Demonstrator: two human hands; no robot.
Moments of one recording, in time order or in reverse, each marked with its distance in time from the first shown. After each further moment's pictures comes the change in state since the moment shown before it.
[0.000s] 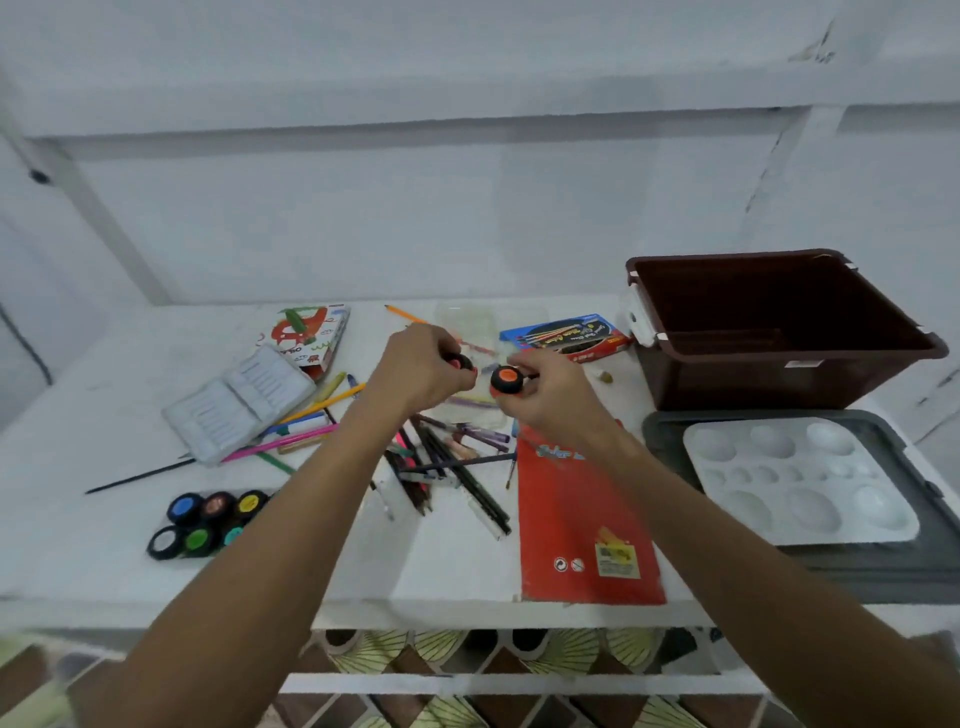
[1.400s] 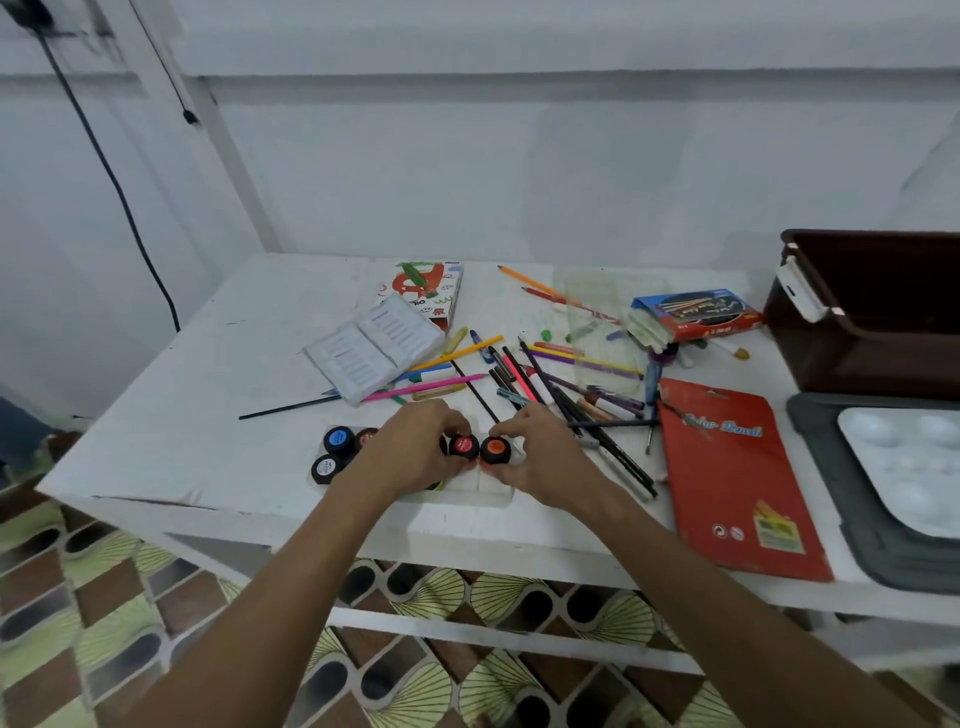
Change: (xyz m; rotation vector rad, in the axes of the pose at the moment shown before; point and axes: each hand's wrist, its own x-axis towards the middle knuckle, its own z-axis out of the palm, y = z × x) left_hand -0.093 -0.181 -0.032 0.252 -0.241 0.131; right_hand -0.054 -0.070 0.163 -0.227 -0.322 0.034
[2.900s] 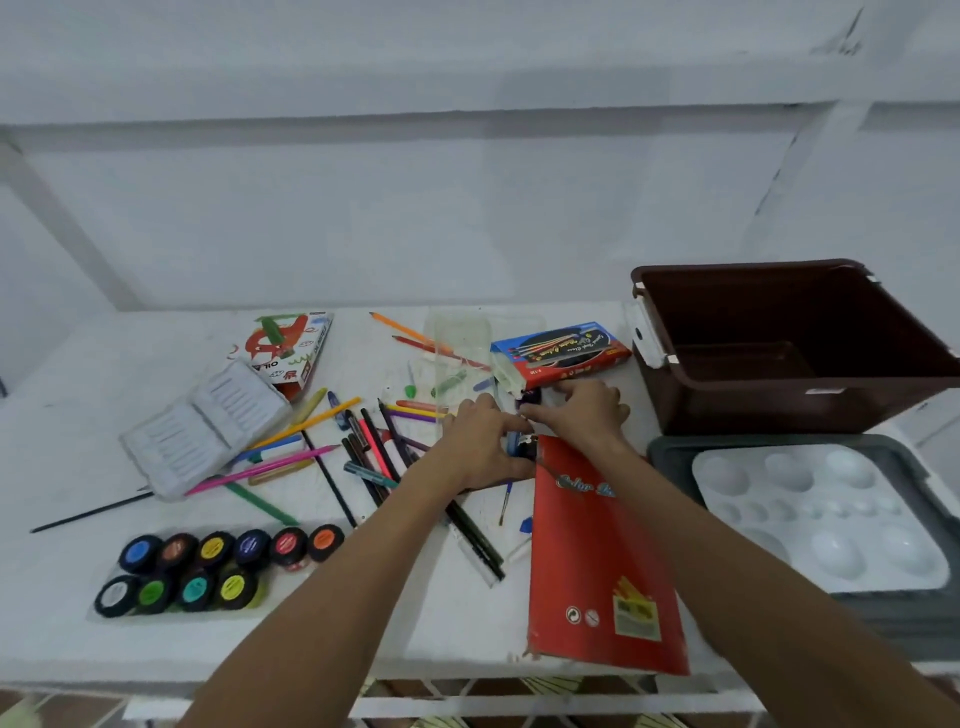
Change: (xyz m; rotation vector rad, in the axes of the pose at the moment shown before) left_hand 0.172 0.170 0.062 -0.024 -0.064 0.145; right_hand 0.048 0.183 -0.144 0.008 0.332 0.534
